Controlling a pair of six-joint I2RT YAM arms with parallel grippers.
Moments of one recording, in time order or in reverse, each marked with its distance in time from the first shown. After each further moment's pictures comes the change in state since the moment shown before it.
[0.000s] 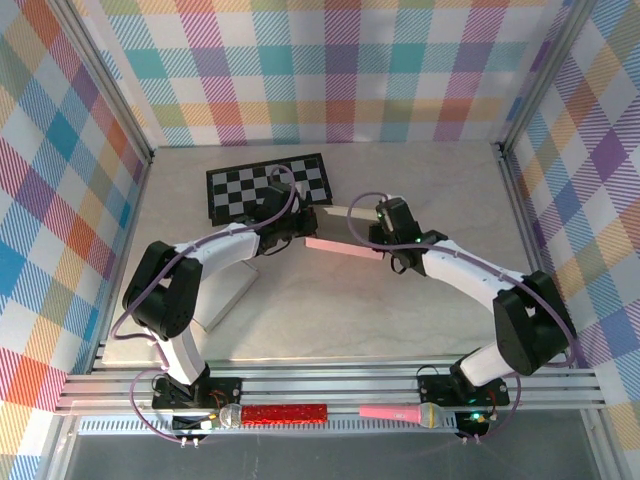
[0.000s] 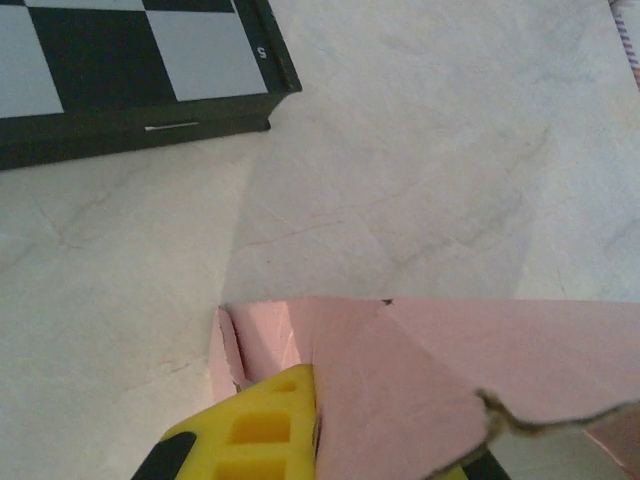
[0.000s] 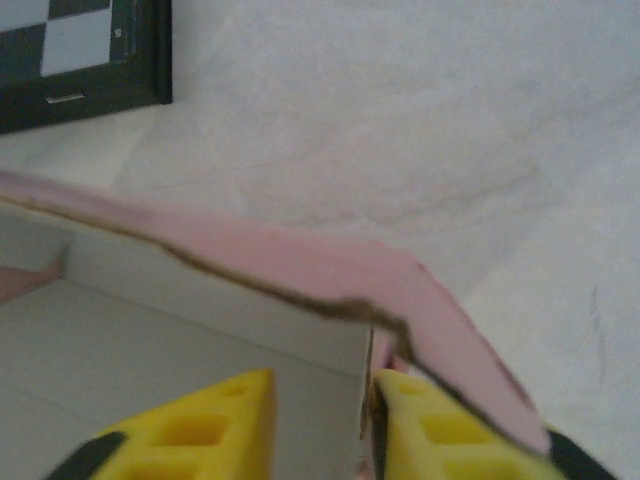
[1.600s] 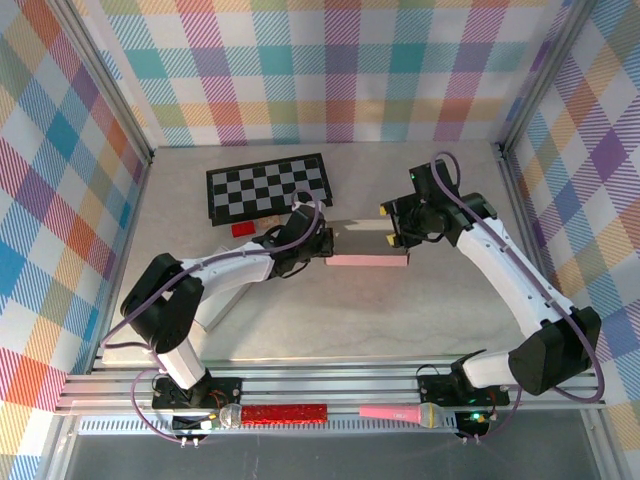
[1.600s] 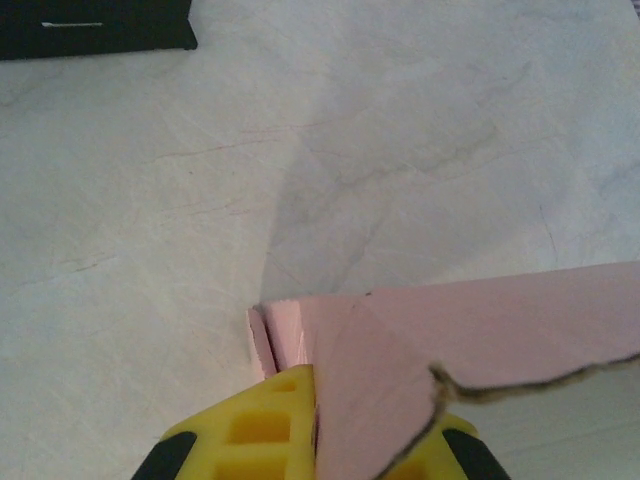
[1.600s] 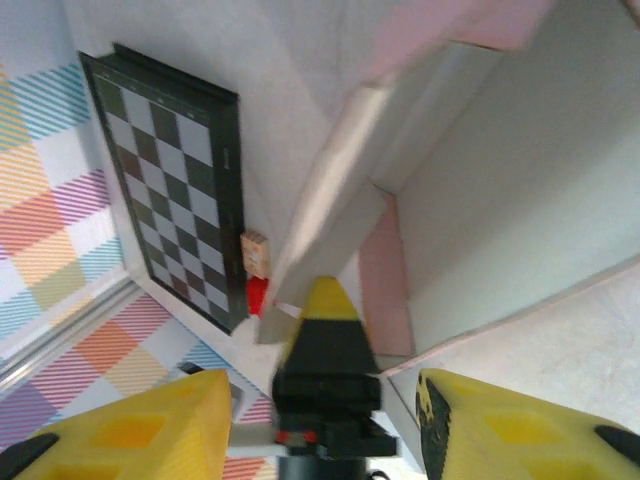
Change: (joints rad) left arm -0.216 -0.068 -0.082 0.008 -0.230 -0.071; right arm -0.158 -0.118 0.377 -0.582 -0.412 1.181
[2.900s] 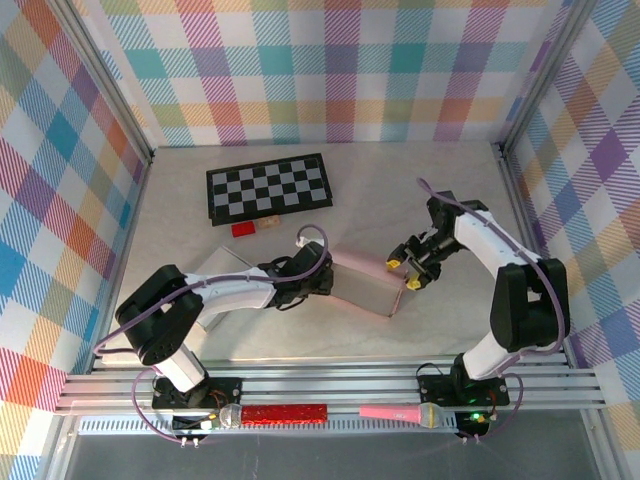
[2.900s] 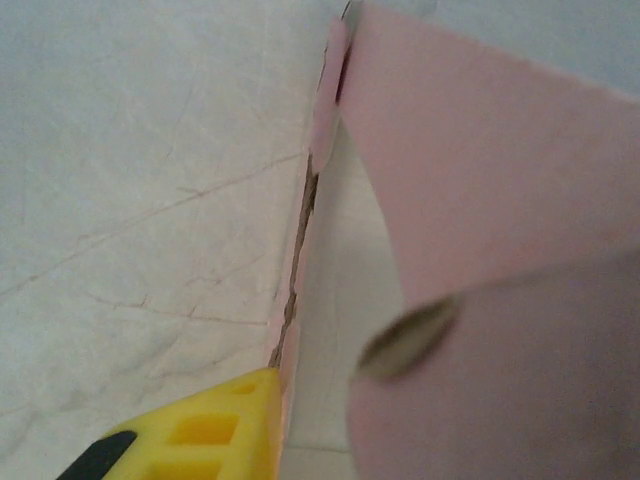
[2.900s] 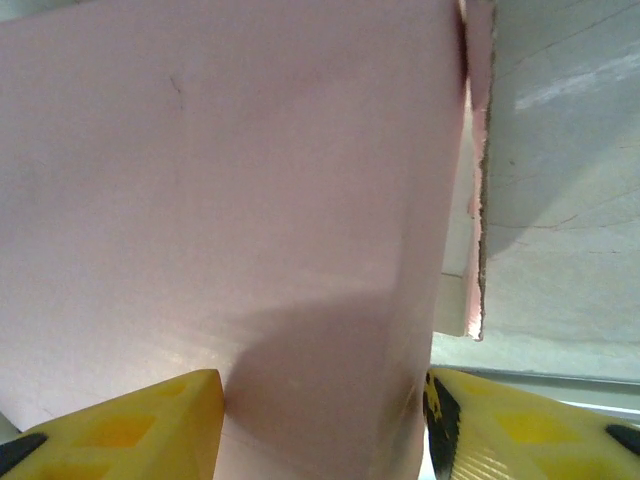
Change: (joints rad) left arm -0.132 -0.062 -0.188 -0.071 -0.065 -0.051; right arm -0.209 0.226 -0.220 -0.215 -0.409 -0.888
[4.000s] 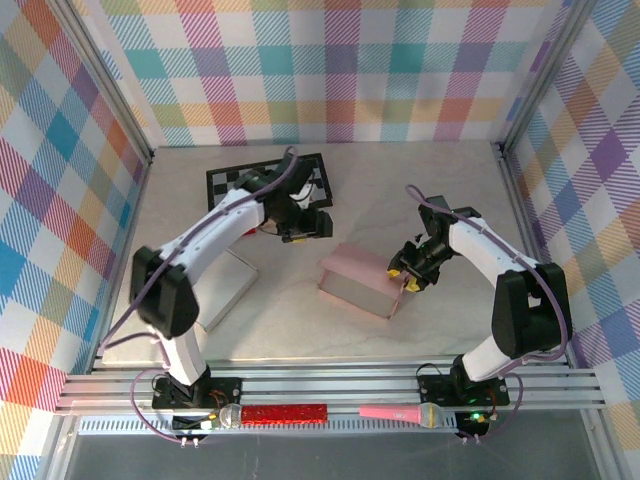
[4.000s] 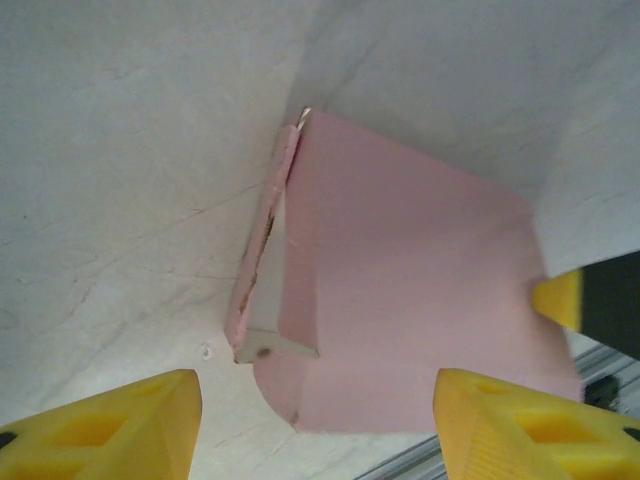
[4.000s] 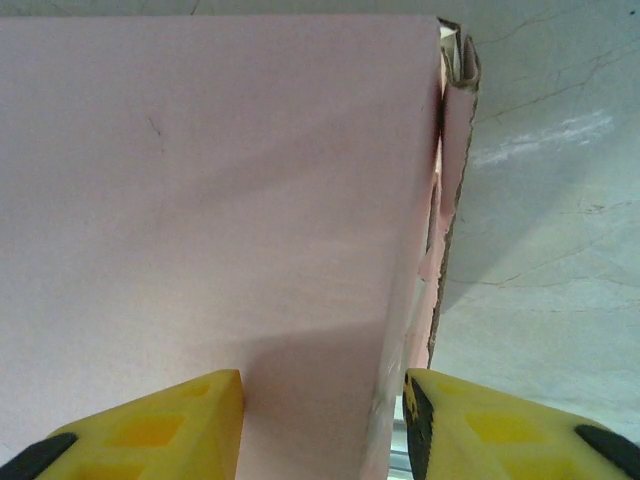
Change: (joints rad) left arm 0.289 0.203 0.828 -0.930 0.449 0.167; right arm 0.050 -0.034 -0.051 0.070 0.142 -0.028
